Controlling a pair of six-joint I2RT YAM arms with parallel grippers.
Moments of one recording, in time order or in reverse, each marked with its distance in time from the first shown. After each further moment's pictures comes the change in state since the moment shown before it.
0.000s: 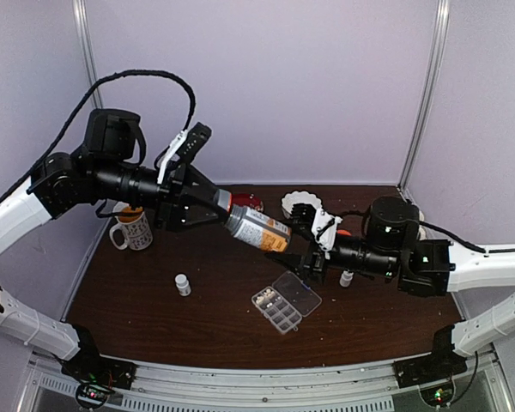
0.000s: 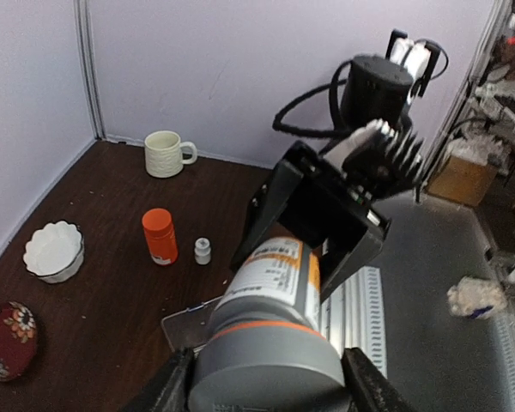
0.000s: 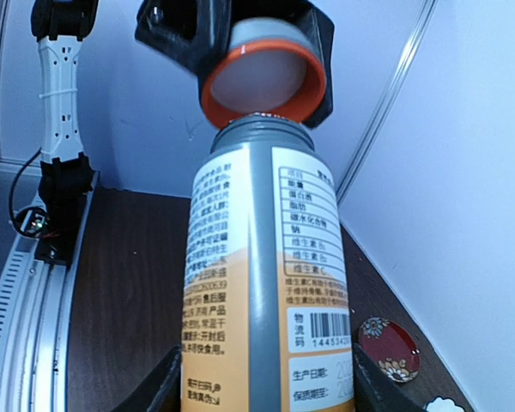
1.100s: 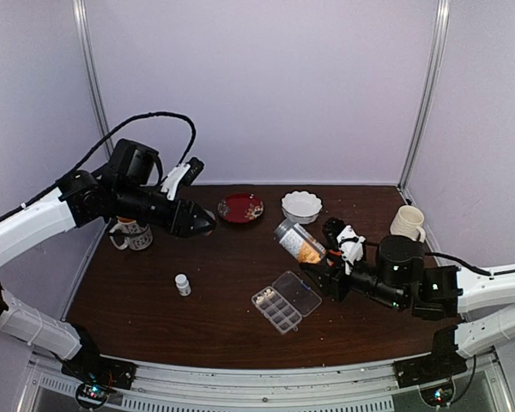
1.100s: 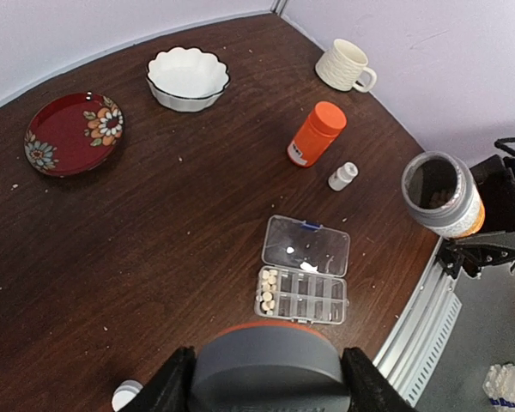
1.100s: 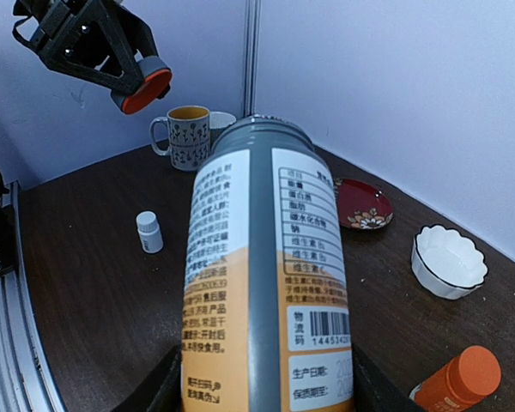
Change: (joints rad) left arm 0.152 0.034 -0.179 -0.014 -0.282 -0.351; right arm 0.014 -0.157 -0.279 -0.010 0.392 0.351
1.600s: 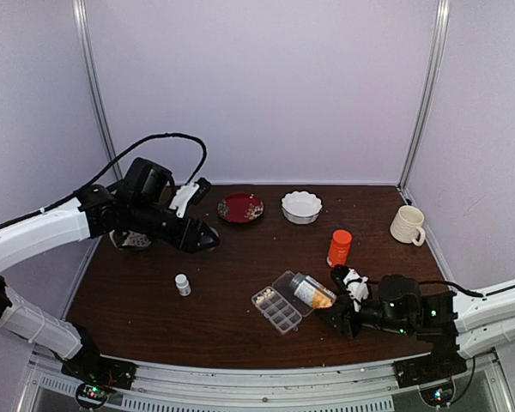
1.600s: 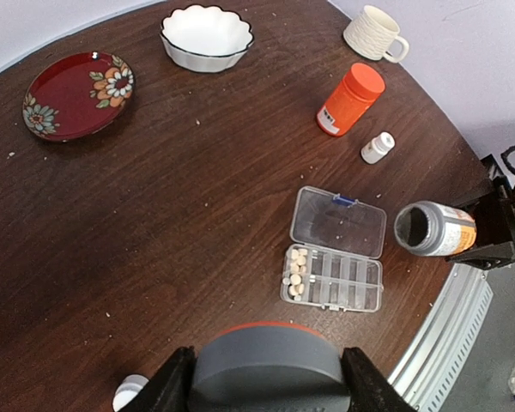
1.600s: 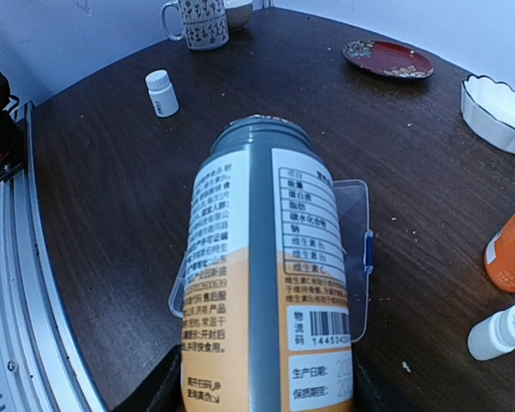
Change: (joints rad) left arm -0.010 0.042 -0.119 0.076 -0.045 0.018; right arm 0.000 -0.077 -0.310 -0.002 -0.107 0.196
